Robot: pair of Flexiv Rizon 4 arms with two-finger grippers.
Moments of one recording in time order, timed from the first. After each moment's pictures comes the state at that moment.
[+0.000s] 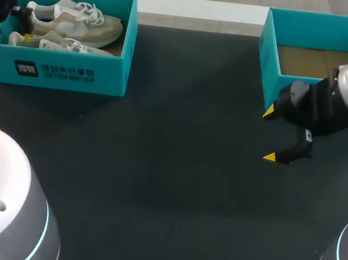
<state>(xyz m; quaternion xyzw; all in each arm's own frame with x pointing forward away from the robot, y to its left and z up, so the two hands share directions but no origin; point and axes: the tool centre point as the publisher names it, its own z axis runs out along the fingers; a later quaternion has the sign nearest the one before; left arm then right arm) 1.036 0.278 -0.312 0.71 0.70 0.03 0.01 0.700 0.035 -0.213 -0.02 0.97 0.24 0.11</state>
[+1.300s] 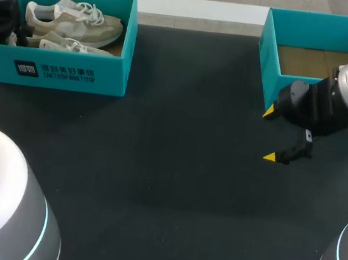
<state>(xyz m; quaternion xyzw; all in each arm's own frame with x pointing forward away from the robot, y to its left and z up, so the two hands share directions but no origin) 1.040 0.294 -0.370 0.72 0.70 0.03 -0.02 0.700 0.035 -0.213 -0.02 0.97 0.24 0.11</state>
